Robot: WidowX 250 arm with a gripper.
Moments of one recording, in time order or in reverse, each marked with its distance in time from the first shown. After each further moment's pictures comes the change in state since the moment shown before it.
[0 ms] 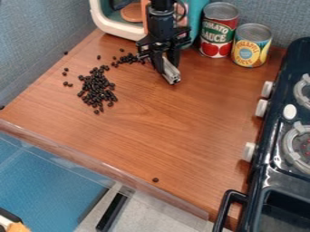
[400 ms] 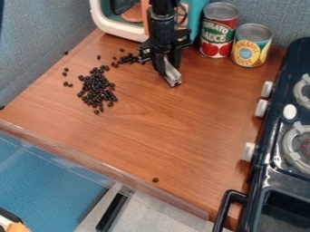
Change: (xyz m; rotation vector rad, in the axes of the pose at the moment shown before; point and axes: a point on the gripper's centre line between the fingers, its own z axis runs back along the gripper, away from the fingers) arm 0.005 -0.002 -0.013 -0.010 -0.018 0.023
